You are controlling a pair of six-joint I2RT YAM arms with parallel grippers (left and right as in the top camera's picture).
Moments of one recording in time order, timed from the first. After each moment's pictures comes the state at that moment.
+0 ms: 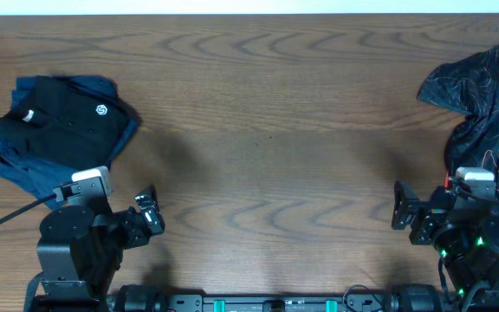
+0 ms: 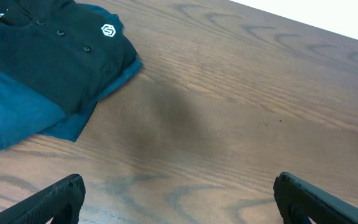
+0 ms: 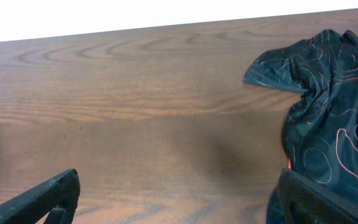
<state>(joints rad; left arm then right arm) -0.04 0.54 0.97 -1.08 -0.01 -0.29 0.00 0.44 0.85 -0.91 -0.06 0.12</state>
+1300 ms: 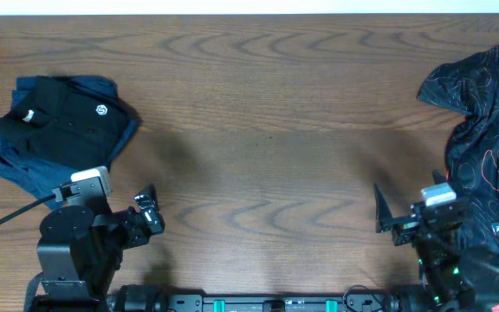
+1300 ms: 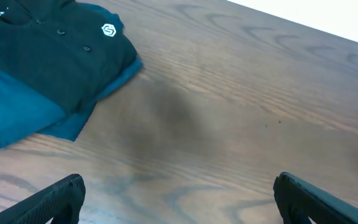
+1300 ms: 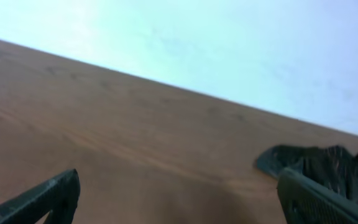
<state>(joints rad) -0.04 0.54 0.97 -1.08 -0.01 -0.30 0.02 0.10 0.42 -0.46 -0.19 -0.16</state>
